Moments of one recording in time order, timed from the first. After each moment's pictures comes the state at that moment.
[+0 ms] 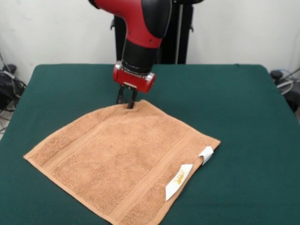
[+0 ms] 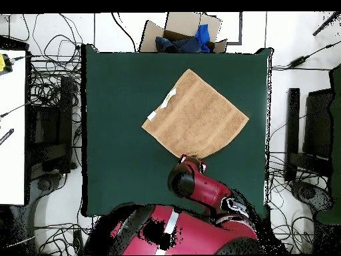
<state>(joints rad) -0.25 -0.39 -0.19 1.95 0.05 -0.19 1.66</state>
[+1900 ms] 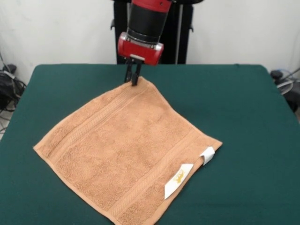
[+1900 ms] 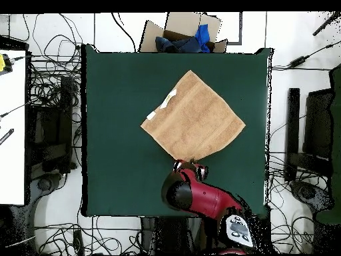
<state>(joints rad) -0.23 -0.60 -0.20 2.05 -0.08 -0.12 1.66</state>
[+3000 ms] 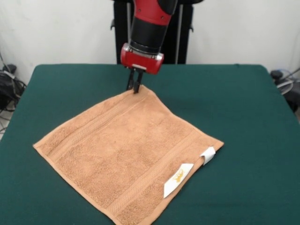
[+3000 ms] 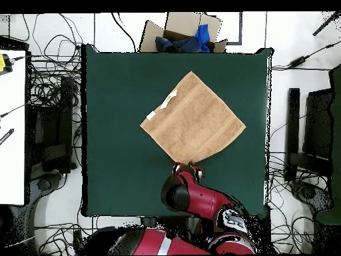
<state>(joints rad) -0.24 -0.50 -0.20 2.05 -0.08 -0.22 1.66</state>
